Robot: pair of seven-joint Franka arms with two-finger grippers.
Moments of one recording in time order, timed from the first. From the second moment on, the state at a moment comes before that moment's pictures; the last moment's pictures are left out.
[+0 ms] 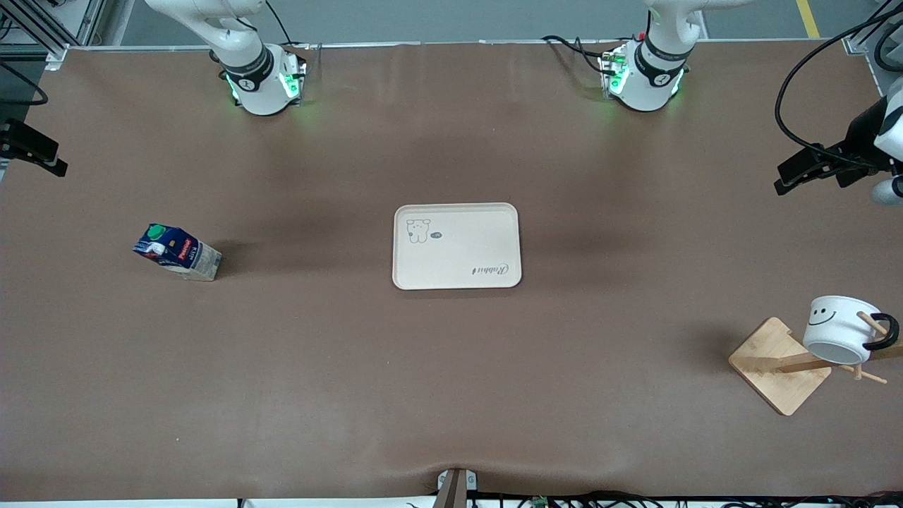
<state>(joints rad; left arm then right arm) 0.03 -0.04 -0.05 -1.62 0.00 1.59 -0.14 -0.05 -0.03 -0.06 -1.51 -0.02 1.47 -0.09</state>
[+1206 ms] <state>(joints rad) 0.10 0.02 -0.05 -1.61 0.00 1.59 -0.14 -0.05 -0.03 -0.06 -1.51 -0.02 1.47 -0.09</state>
